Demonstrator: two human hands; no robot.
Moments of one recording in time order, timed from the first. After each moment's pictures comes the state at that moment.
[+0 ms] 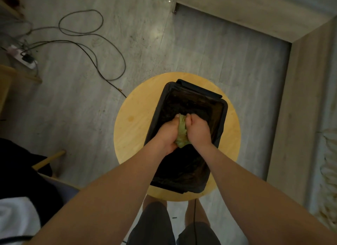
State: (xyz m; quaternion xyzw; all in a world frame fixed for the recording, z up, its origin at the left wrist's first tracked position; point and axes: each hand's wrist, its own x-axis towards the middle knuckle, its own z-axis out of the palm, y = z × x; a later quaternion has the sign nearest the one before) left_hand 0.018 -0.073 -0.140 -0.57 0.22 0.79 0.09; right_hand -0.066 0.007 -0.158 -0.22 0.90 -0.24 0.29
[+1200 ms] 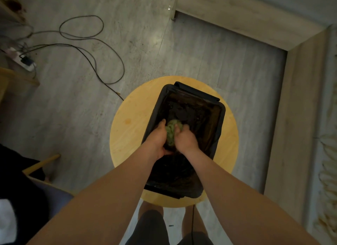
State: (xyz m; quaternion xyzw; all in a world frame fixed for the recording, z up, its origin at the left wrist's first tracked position) left_hand 0.031 -0.081 -0.145 -0.62 0.18 0.75 0.12; right_hand -0.040 -0.003 -0.165 -0.11 0.88 -0.15 0.44
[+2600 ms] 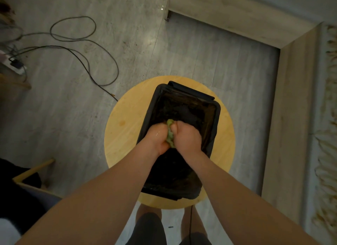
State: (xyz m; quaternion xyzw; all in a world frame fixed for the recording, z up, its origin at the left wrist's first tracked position) left_hand 0.016 -0.080 -0.138 -0.58 0.24 0.78 0.08; right_hand -0.049 0.010 -0.159 -0.34 0.90 -0.12 0.23
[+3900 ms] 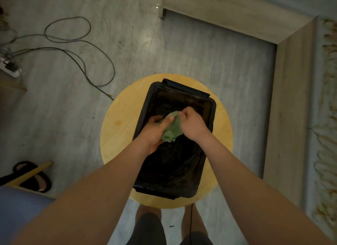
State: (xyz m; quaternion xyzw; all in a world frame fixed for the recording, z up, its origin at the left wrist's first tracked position) left_hand 0.023 -0.080 -0.156 -0.54 0.35 0.76 0.06; right_hand -0.103 0.002 -0.137 -0.20 0.87 -0.21 0.40
